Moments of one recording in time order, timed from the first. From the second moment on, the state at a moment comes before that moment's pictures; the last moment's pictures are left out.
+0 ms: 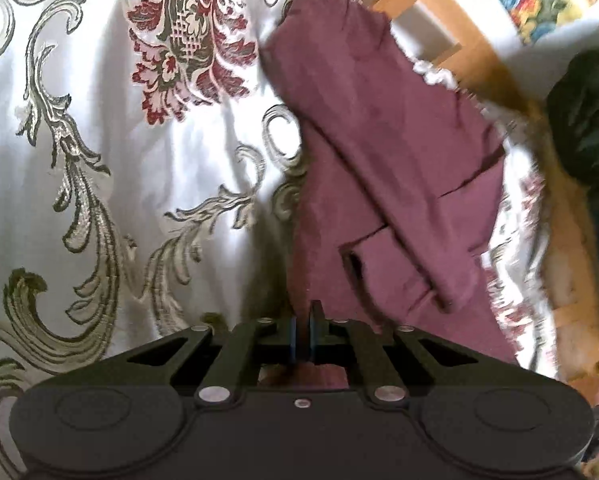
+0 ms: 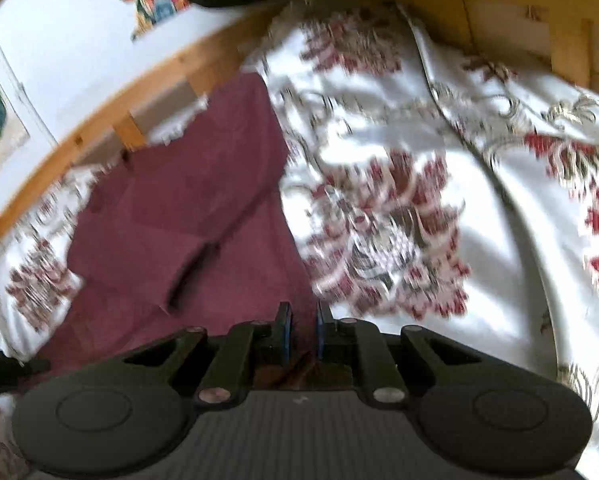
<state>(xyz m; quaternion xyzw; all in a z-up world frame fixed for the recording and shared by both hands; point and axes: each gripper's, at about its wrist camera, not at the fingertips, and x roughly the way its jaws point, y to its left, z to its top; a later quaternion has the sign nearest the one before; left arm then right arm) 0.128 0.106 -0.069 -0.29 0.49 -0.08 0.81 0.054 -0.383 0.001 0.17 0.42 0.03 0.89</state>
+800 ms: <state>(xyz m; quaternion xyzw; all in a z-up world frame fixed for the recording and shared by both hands) 0.120 0.061 -0.041 -0.15 0.44 -0.10 0.88 0.007 -0.292 -0.017 -0.24 0.43 0.13 0.86</state>
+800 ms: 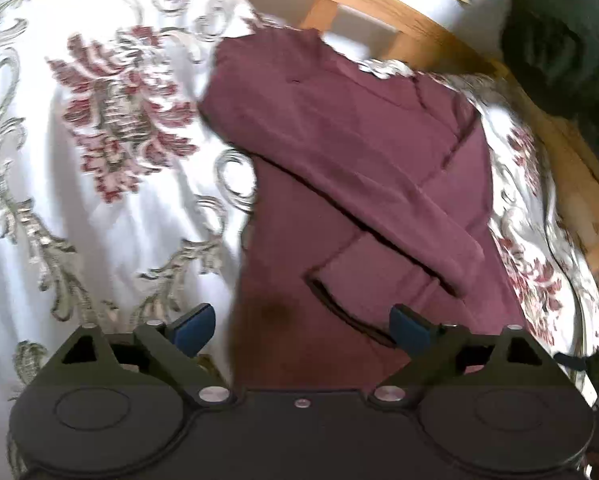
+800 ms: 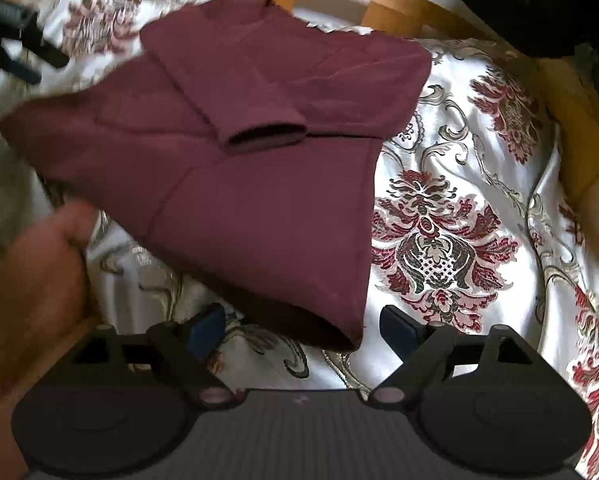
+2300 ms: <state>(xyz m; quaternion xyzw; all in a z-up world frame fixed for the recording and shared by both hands) 0.070 -0.098 -0.058 0.14 0.32 -0.29 0.89 0.032 -0.253 0.092 -0.19 0.31 0.24 0.90</state>
